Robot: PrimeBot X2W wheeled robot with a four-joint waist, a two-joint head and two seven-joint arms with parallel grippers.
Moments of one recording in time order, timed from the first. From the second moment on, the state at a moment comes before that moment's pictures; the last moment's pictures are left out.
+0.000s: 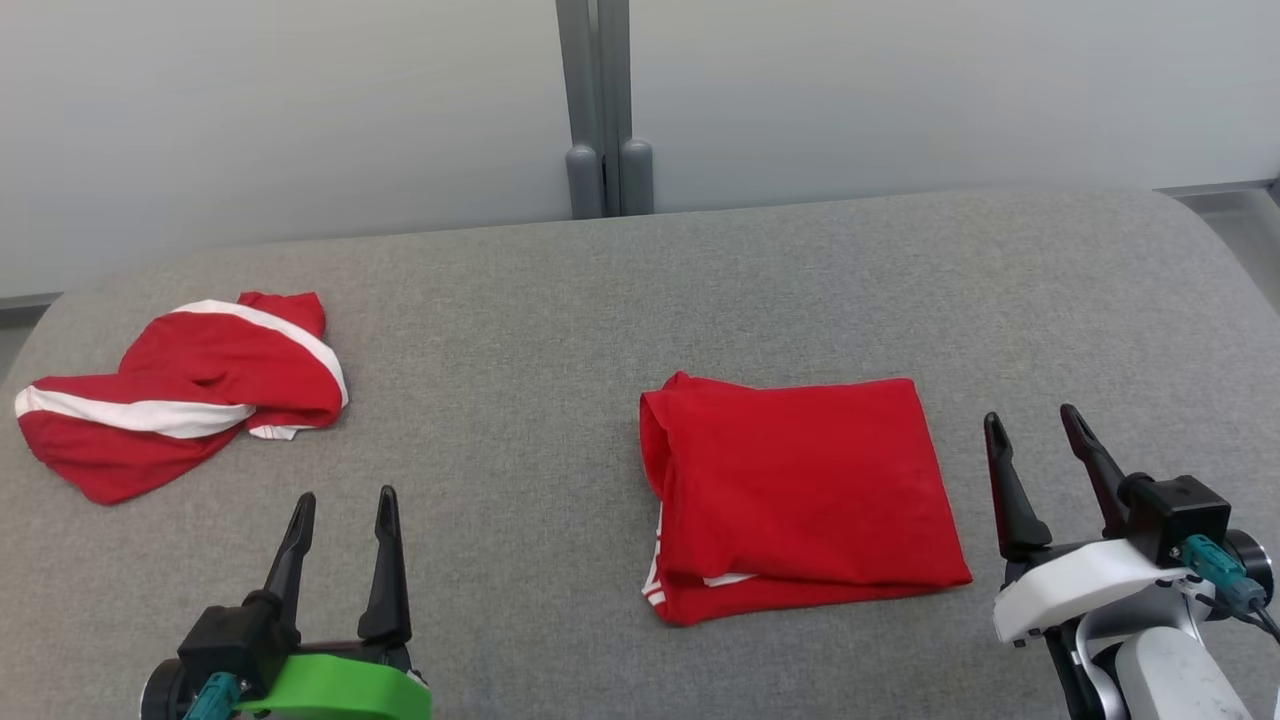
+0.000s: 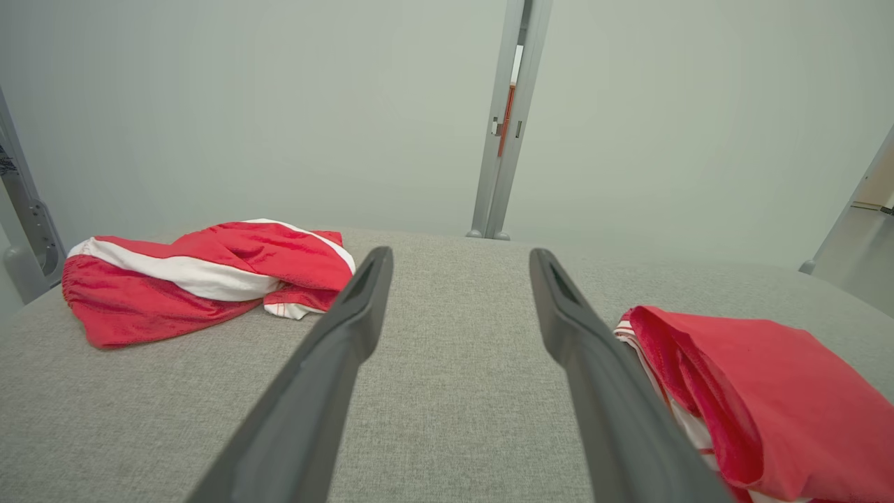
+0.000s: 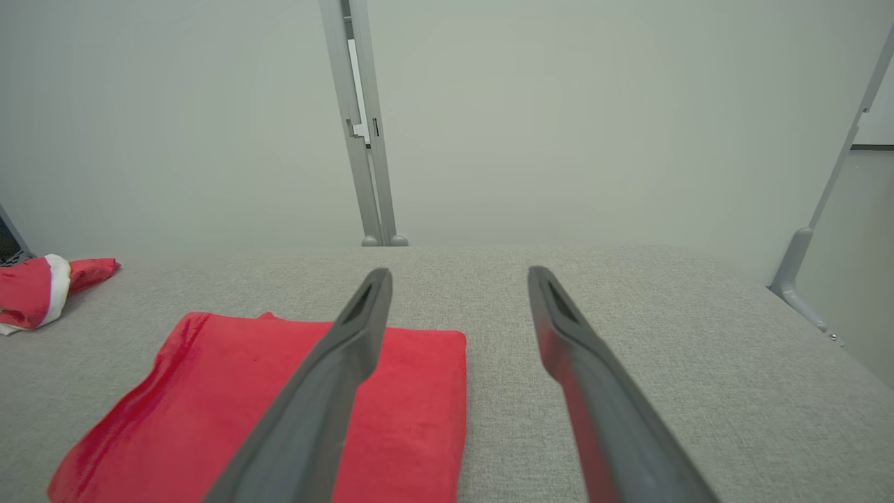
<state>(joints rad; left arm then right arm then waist) 0.02 0.05 -0.07 0.16 -0.26 -0.08 -0.26 -0.09 -0.14 0.01 0.23 0.17 0.13 -0.22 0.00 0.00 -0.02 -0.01</state>
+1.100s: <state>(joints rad) 0.04 0.05 -0.04 0.21 -0.25 -0.09 -0.26 -0.10 -0.13 0.04 0.27 0.23 0.13 -0.17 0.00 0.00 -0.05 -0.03</state>
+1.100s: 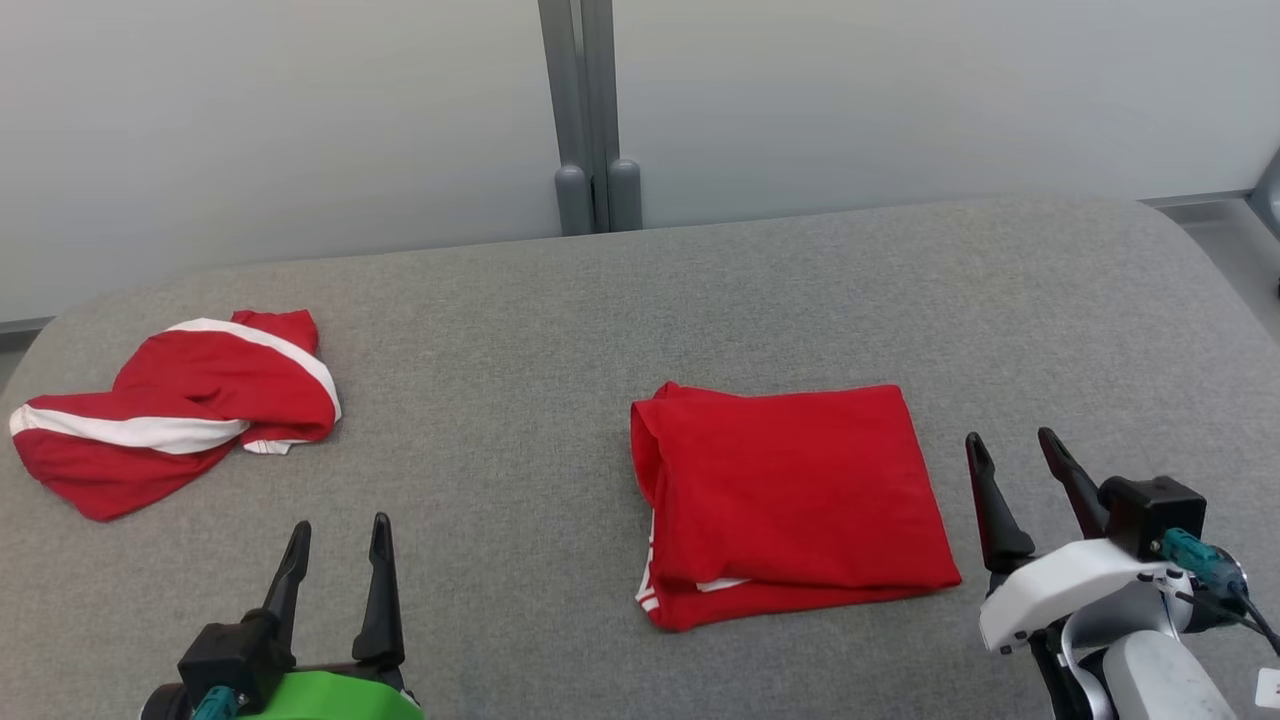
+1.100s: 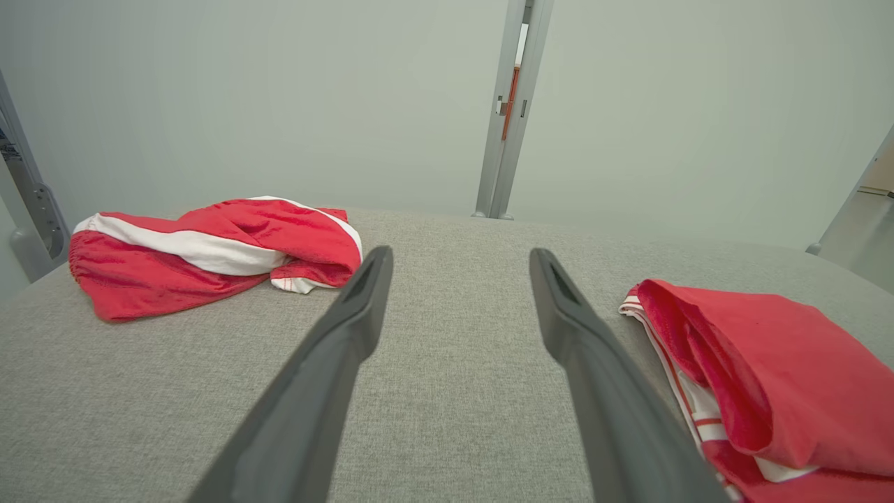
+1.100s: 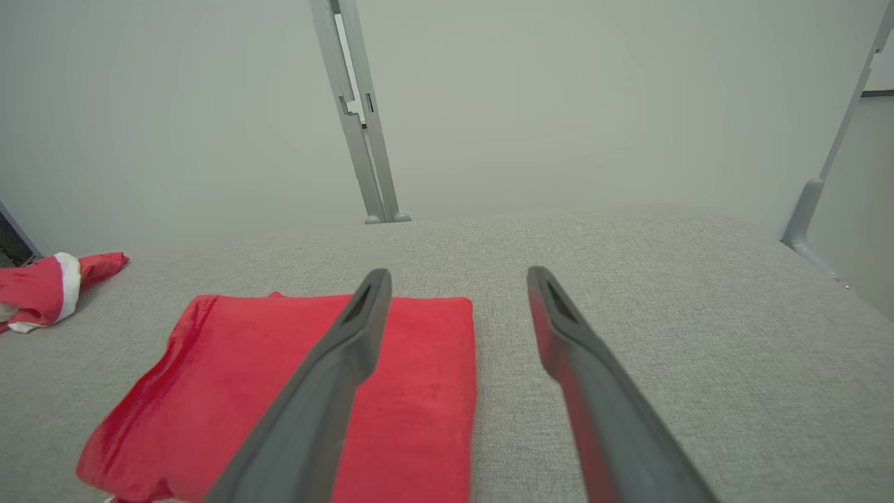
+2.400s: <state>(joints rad) -0.11 0.05 -0.04 0.08 -0.21 -0.11 -0.26 -0.65 -0.40 0.48 0.46 0.29 0.13 0.50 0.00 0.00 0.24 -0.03</state>
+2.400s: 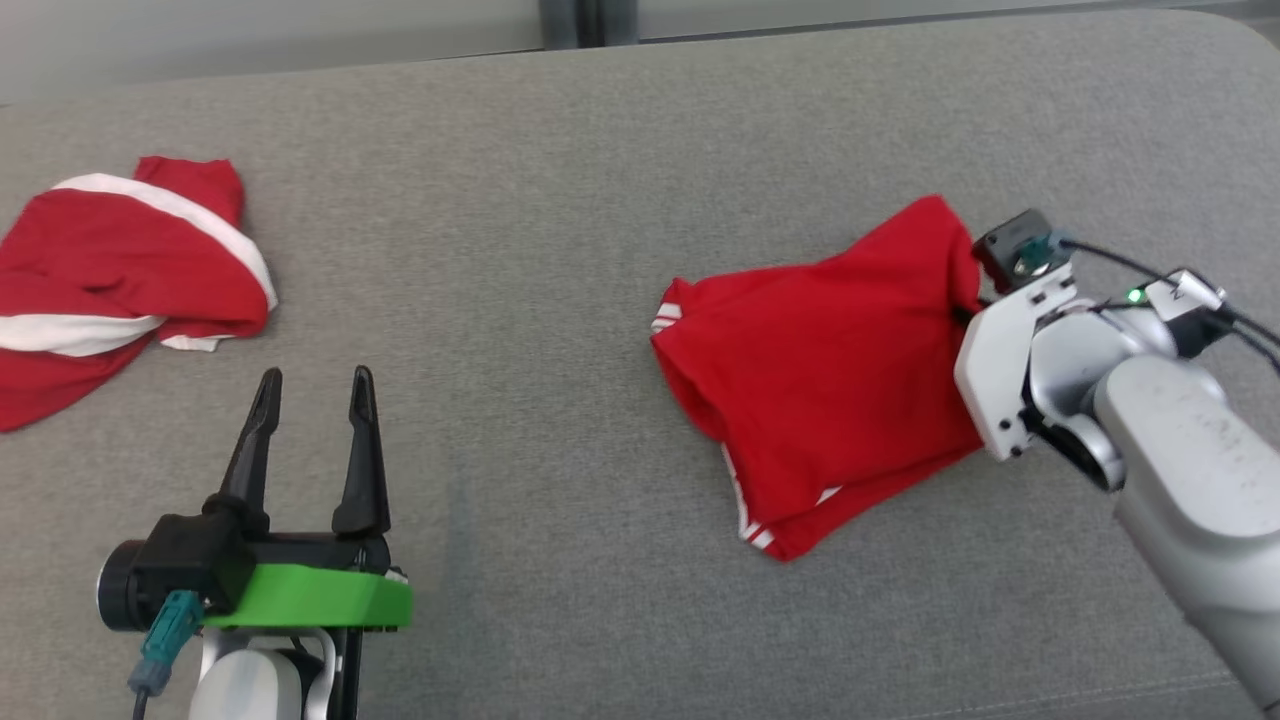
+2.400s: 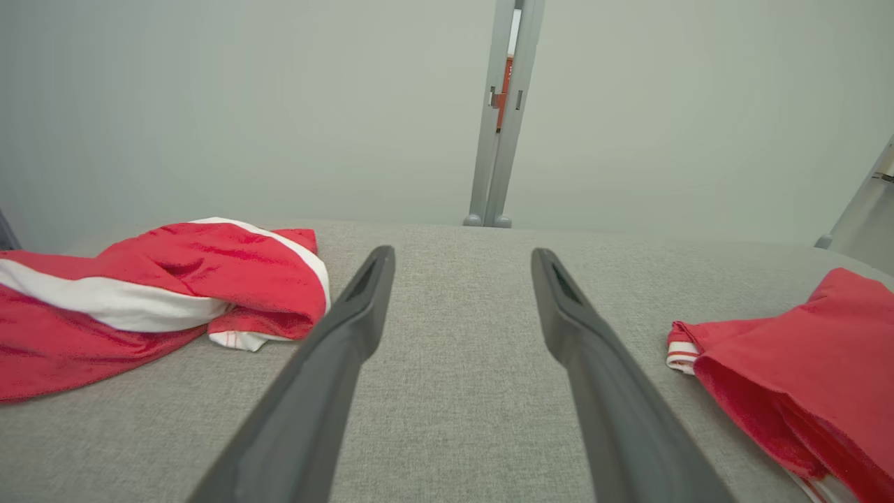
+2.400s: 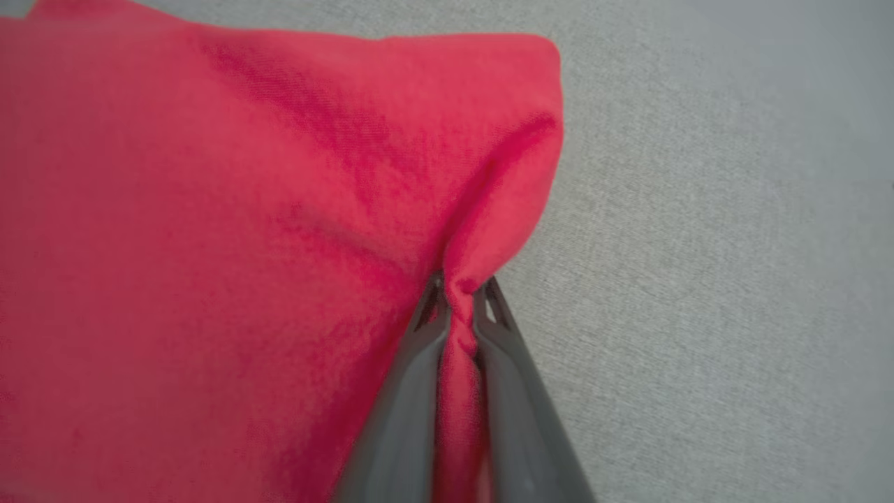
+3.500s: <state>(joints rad) -0.24 0.15 -0.11 -0.08 -0.17 -0.13 -0.26 -0.99 -0.73 0.37 0.80 -0.02 0.13 0.09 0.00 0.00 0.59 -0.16</state>
